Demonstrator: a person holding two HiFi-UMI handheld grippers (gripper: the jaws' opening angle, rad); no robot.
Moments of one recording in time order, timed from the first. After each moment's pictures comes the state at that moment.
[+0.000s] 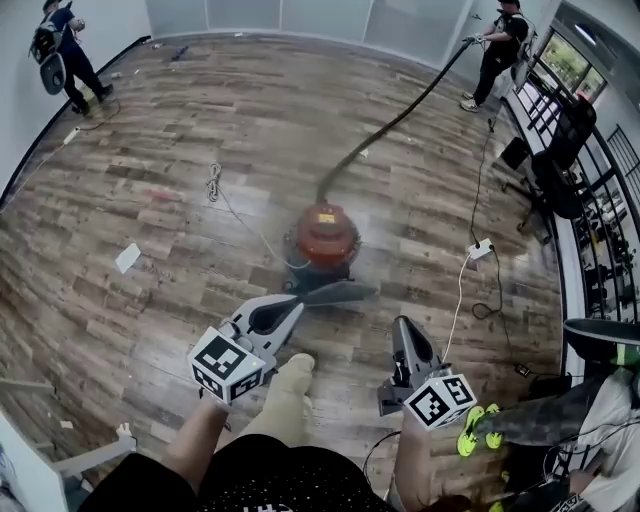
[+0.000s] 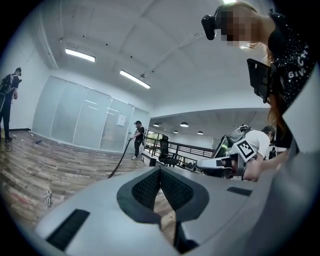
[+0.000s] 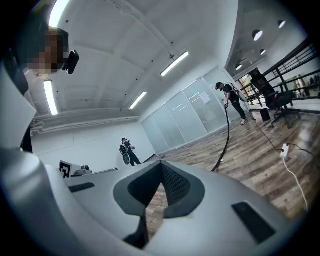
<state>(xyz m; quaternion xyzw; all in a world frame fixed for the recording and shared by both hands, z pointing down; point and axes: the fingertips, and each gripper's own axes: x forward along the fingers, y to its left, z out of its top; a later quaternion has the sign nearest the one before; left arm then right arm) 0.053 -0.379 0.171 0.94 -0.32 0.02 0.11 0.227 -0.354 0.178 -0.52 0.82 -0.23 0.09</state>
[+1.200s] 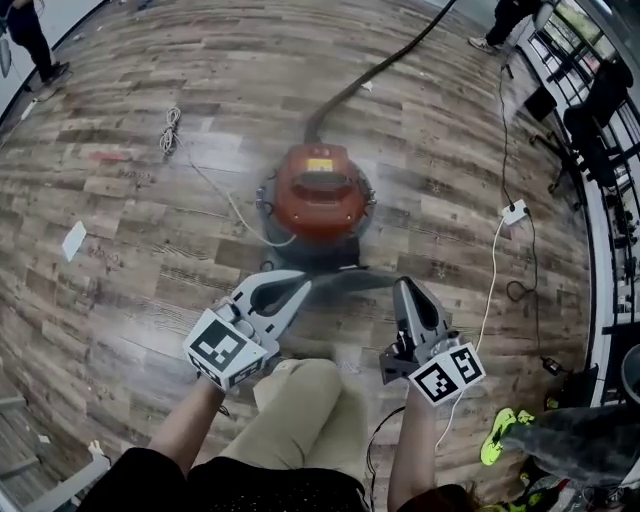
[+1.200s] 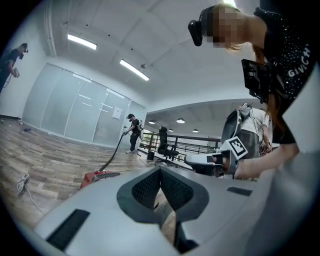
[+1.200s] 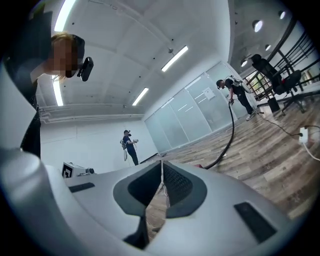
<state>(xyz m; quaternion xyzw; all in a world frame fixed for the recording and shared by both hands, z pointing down) 0.122 -0.549 0.513 0.95 -0.28 0.01 0.10 0.265 -0.542 0.504 -0.49 0.84 -0.20 0.10</state>
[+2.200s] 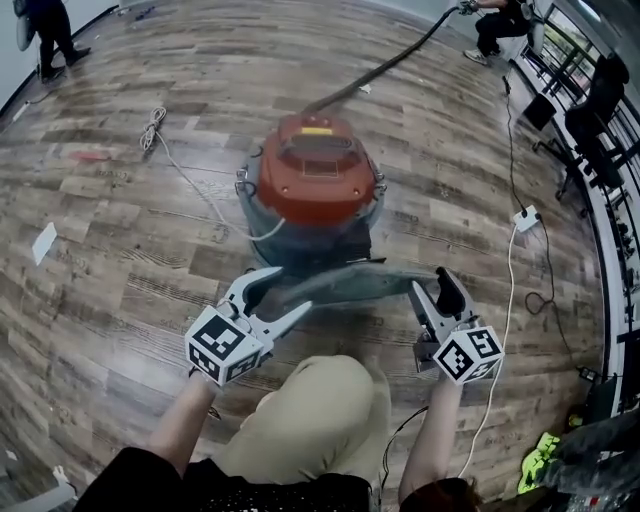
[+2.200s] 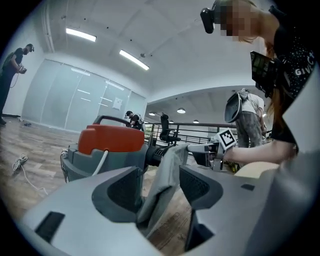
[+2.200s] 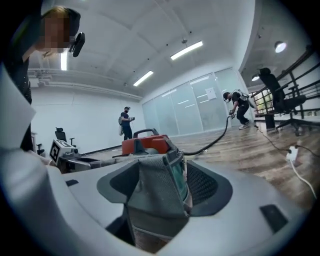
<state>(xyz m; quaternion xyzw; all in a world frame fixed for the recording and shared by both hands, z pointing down) 0.141 -0.568 0.739 0.95 -0.28 0.06 0.11 0.360 -0.582 0.720 -0.53 0.84 -0.13 -0.02</state>
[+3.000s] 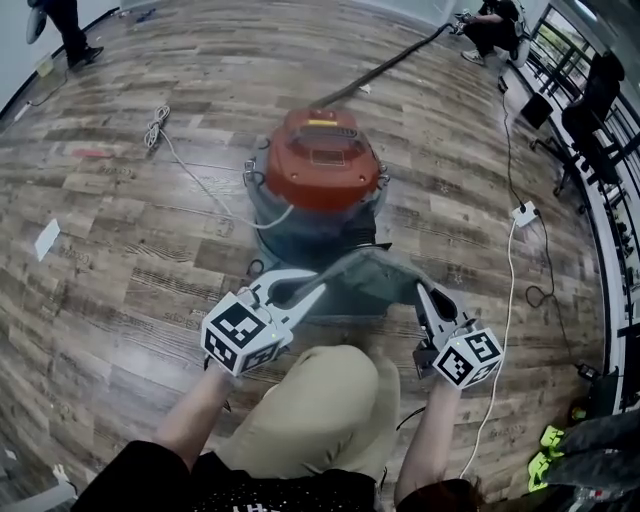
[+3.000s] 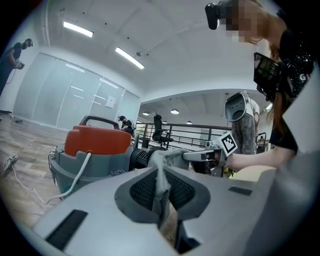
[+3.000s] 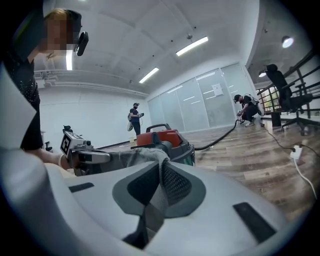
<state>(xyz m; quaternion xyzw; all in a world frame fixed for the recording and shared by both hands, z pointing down) 0.161 -0.542 0.726 0.96 -0.24 0.05 0.11 0.331 -0.537 0.727 -0.50 0.86 -0.13 -0.04</state>
